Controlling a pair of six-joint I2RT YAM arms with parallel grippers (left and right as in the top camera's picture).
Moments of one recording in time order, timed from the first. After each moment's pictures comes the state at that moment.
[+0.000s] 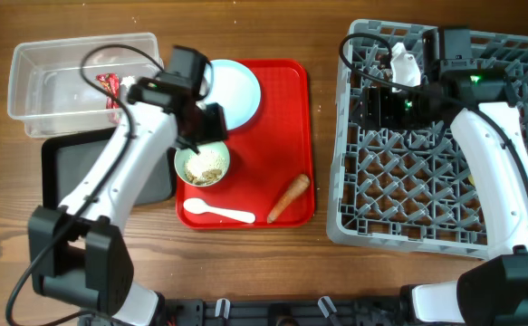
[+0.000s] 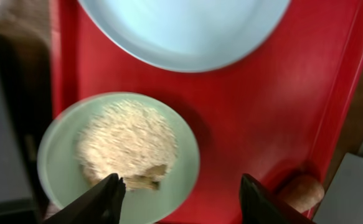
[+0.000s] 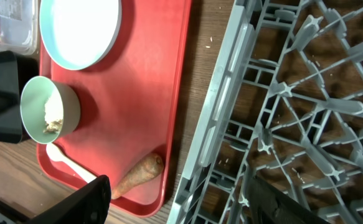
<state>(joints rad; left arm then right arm) -0.29 1.71 1.35 -0.96 0.10 -0.45 0.05 1.58 1.45 -1.09 -0.40 0.01</state>
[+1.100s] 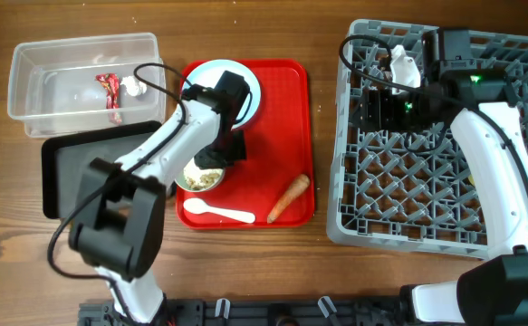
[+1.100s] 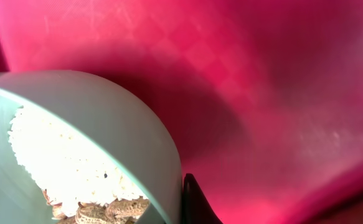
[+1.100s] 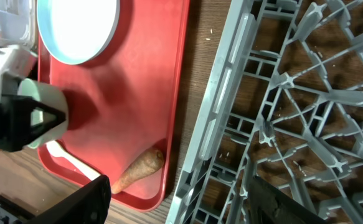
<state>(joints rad) -0.43 1.90 1.35 -1.03 0.02 -0.52 0.05 1.58 1.45 -1.11 -0.40 0.01</state>
